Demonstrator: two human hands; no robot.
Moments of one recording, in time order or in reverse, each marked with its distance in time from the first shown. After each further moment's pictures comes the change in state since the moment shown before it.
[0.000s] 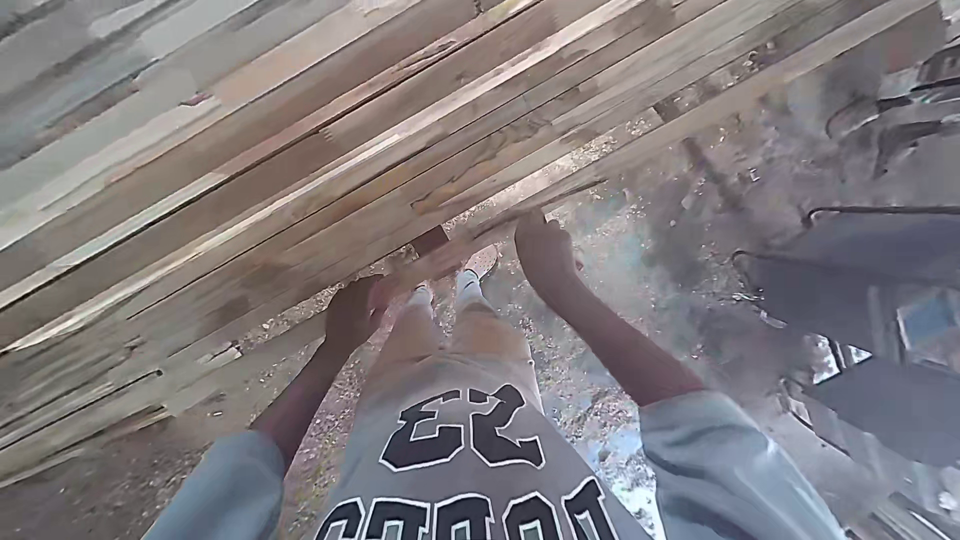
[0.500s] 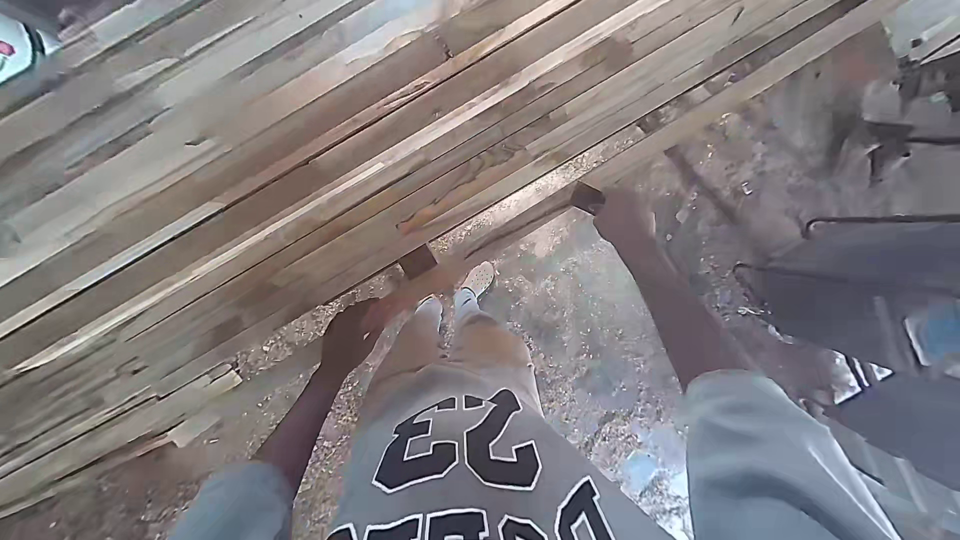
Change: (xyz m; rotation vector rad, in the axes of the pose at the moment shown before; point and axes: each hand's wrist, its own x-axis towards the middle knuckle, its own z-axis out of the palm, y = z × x) left_hand -0.006 0.014 0.010 -0.050 -0.032 -0.068; right_hand 0.051 0.145 -0.038 0.172 -0.013 0.256
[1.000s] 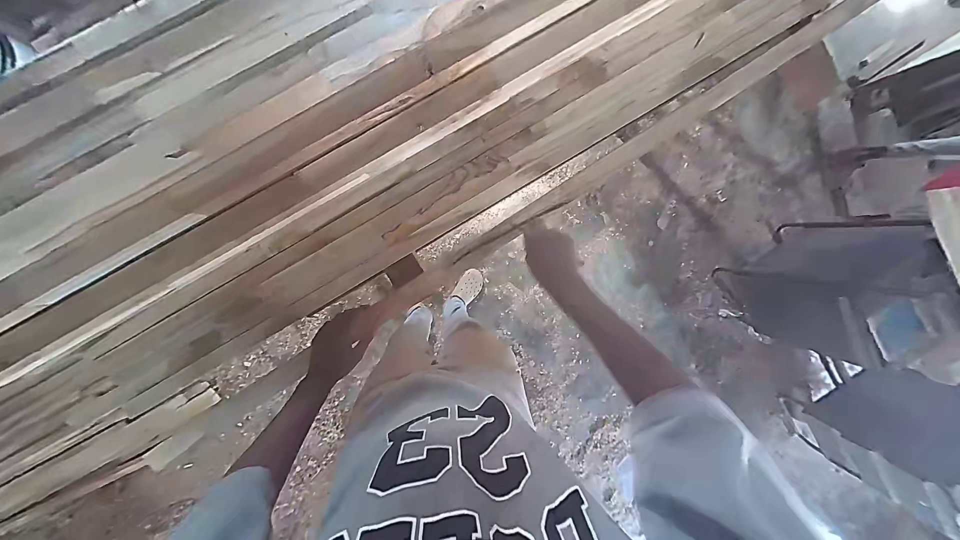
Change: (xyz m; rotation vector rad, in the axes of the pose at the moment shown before) left_hand 0.010 0.009 -0.002 -0.006 0.031 0.034; right_hand -0.034 -0.045 0.027 -0.064 0.022 -0.160
